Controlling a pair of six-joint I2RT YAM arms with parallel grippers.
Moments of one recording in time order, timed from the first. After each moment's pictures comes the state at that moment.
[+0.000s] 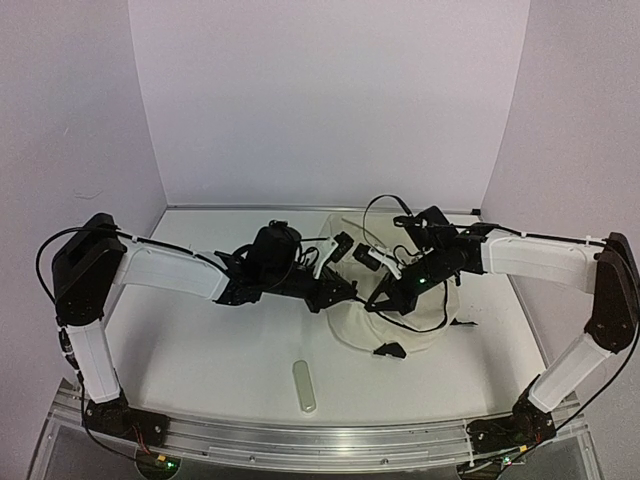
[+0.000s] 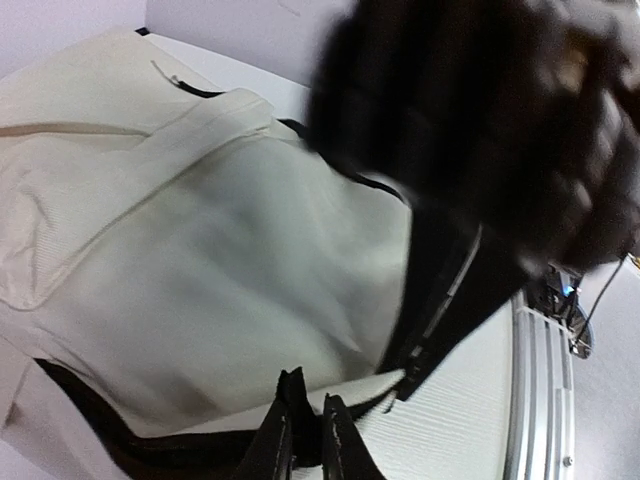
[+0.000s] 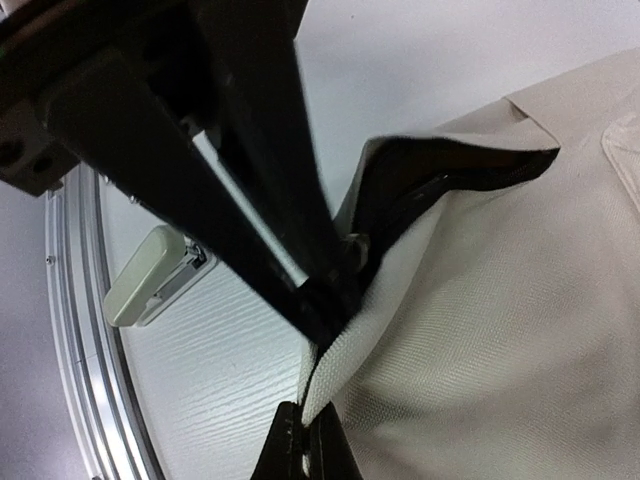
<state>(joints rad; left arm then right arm) -0.94 1.85 1.14 0.29 0.42 -0.13 0.67 1.58 1.12 -0.55 -0.53 -0.29</state>
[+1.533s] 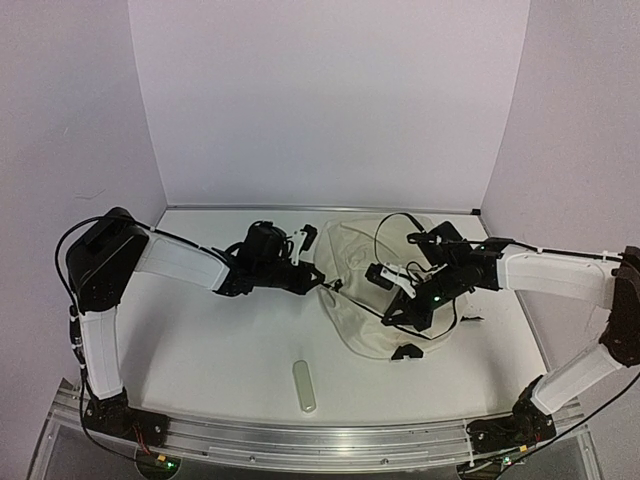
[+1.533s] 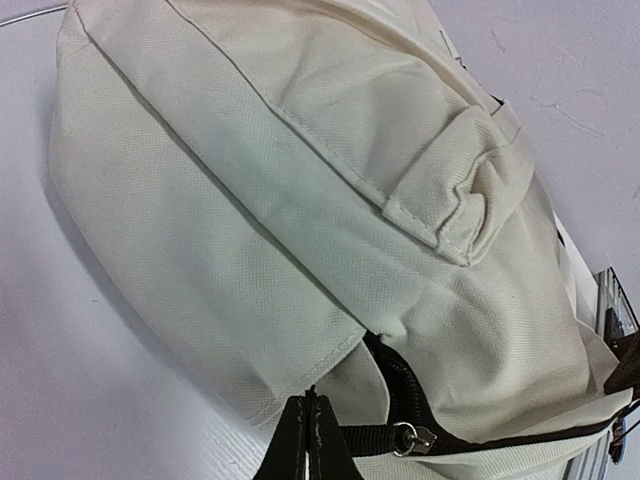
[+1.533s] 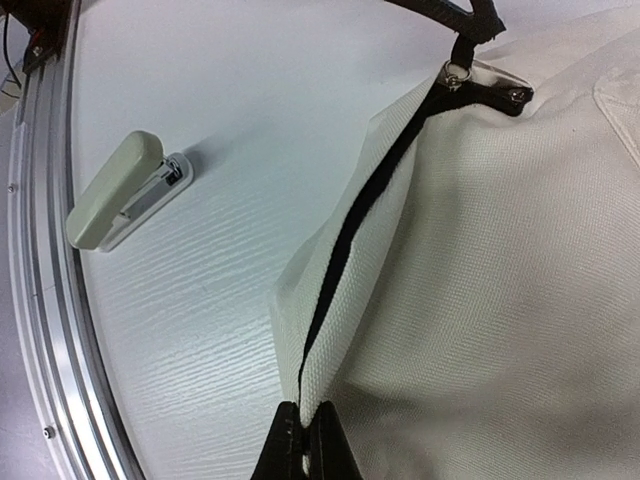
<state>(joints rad) -0.79 1.96 1.14 0.30 0.26 -0.37 0.67 1.46 0.97 -0.56 -0.43 -0.40</state>
